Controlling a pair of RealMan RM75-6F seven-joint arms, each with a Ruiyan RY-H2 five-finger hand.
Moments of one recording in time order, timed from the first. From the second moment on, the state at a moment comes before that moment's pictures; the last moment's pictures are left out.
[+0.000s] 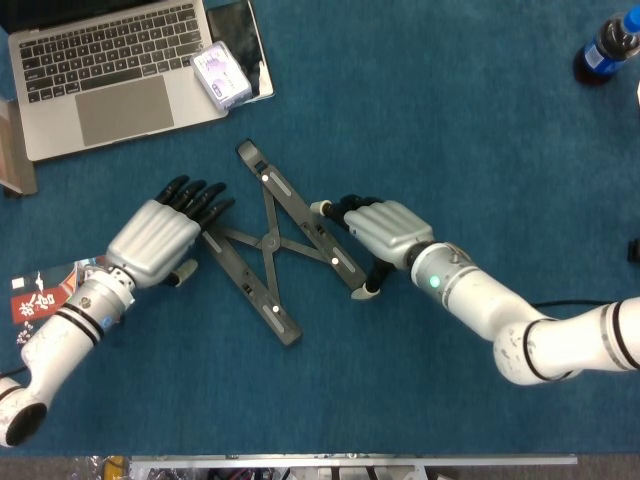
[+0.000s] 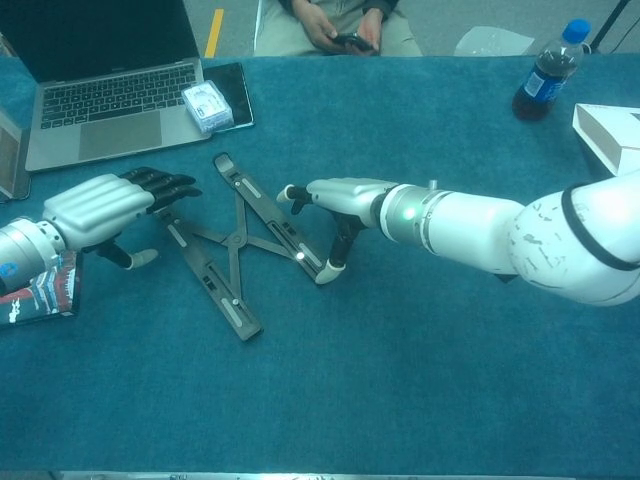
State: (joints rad) left arm -0.57 -1.43 0.08 -1.43 1.48 0.95 0.18; right arm 1.18 -1.60 0.05 -1.72 -0.43 0.78 -0.39
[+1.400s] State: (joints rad) left arm -0.58 -1.51 0.05 -1.40 1.45 0.92 0.19; right arm 1.18 -1.61 0.04 -1.72 -0.42 0.79 -0.41
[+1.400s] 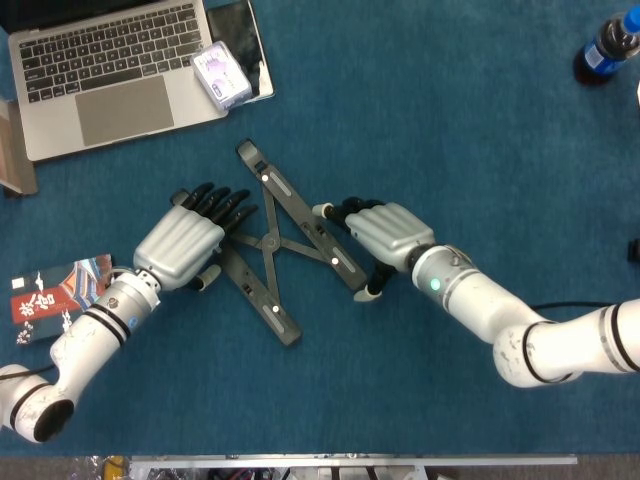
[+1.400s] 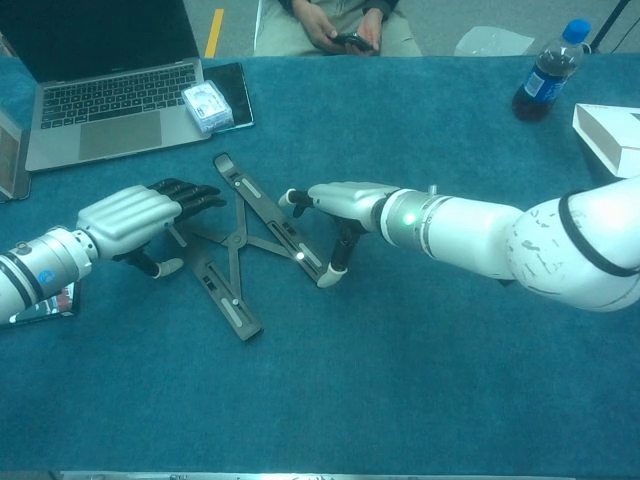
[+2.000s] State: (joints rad) left arm -0.59 -1.53 0.05 -1.41 1.45 0.91 0.19; right arm 1.19 -1.64 0.04 -1.71 -0.42 0.78 -0.42
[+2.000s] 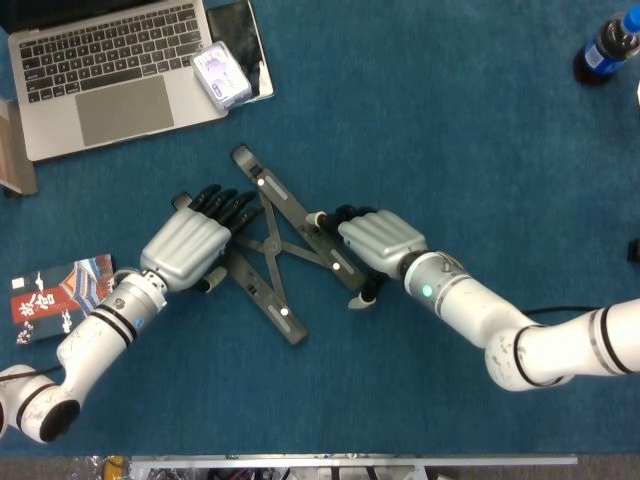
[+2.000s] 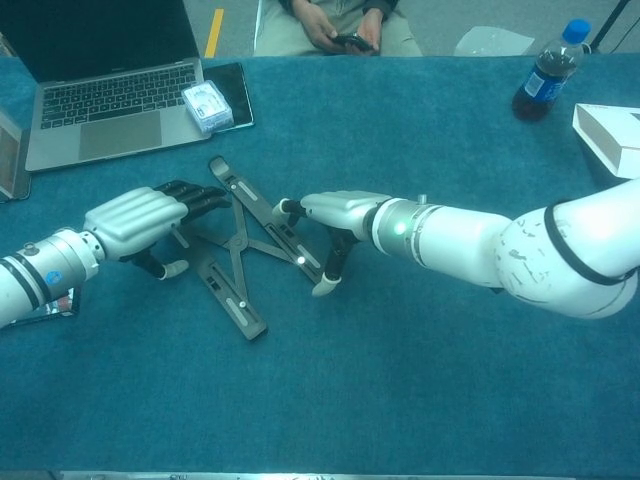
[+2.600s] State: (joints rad) left arm -0.60 -1.54 0.04 -1.45 1.45 0.92 0.21; right arm 1.19 -1.65 0.04 -1.75 -0.43 0.81 -0.43
